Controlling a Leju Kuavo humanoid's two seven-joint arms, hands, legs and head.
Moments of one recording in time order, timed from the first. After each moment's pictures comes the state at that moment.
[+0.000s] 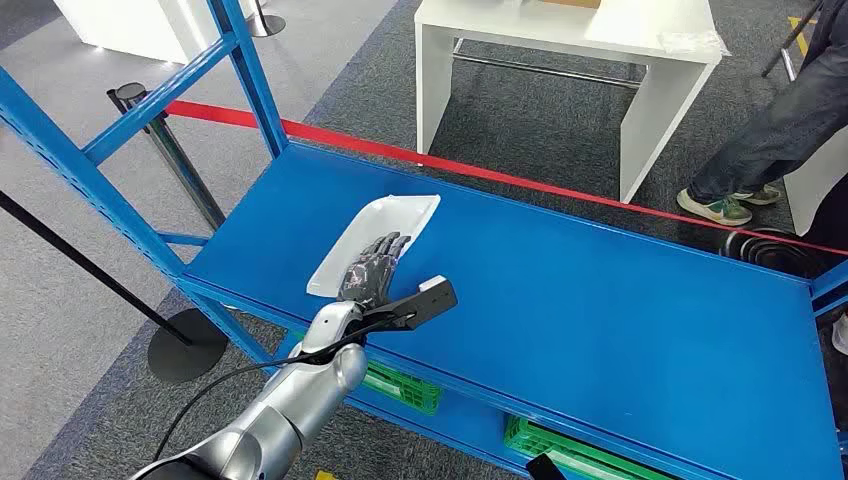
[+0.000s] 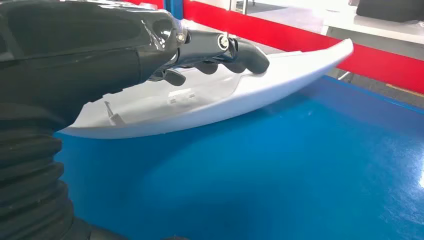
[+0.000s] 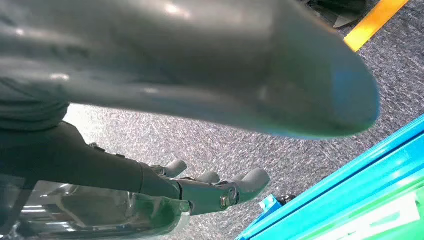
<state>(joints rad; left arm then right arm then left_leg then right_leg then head) -0.66 -0.32 -0.39 -0.25 -1.26 0.27 -0.21 -0.04 0.07 -0.16 -0.16 0.74 -0.09 0.03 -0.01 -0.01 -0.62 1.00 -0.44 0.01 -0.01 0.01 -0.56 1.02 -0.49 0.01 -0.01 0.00</state>
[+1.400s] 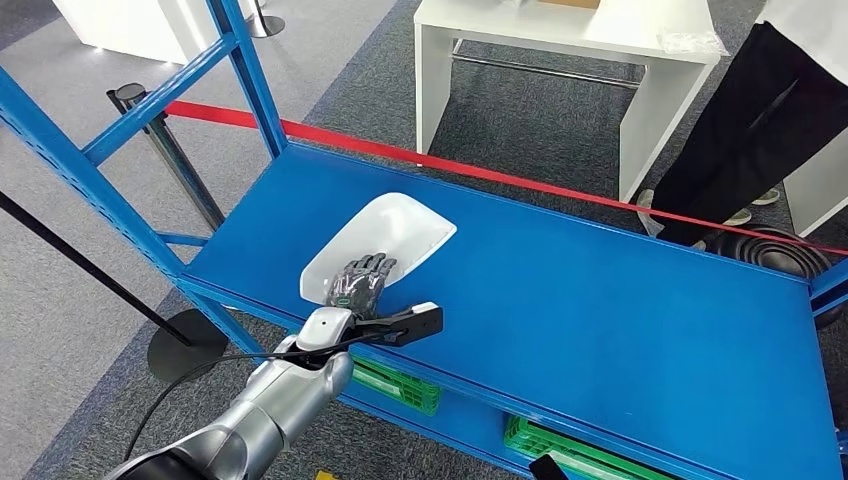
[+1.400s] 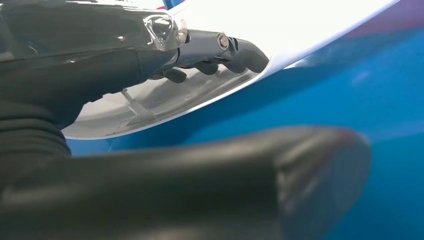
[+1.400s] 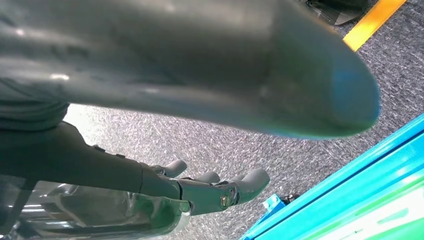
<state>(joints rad) -0.67 -0.23 -0.53 -0.25 -1.37 0.08 -0.05 -0.04 0.07 -0.19 -0.16 0.76 -0.09 0.03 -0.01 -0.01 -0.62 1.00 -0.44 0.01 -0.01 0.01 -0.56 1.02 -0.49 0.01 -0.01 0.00</state>
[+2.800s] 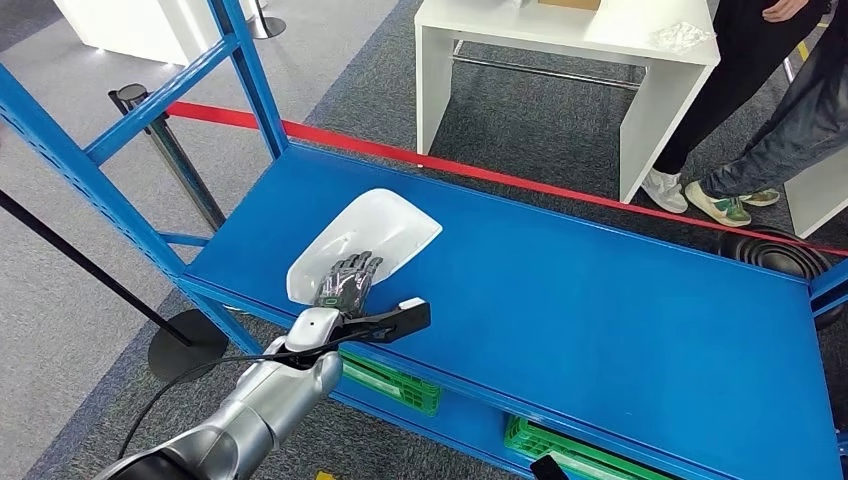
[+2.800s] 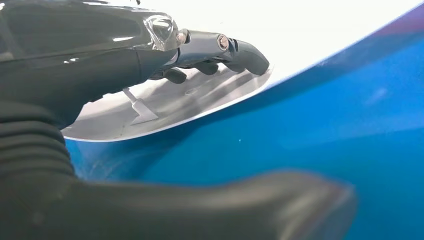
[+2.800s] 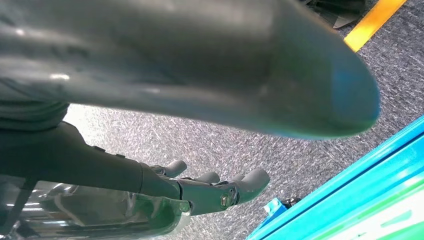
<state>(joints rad) -0.66 -0.19 -0.55 -0.26 -1.30 0.13 -0.04 -0.03 0.08 -0.22 -0.16 0.76 -0.08 0.03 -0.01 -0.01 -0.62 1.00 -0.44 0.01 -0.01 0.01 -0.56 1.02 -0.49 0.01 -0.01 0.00</state>
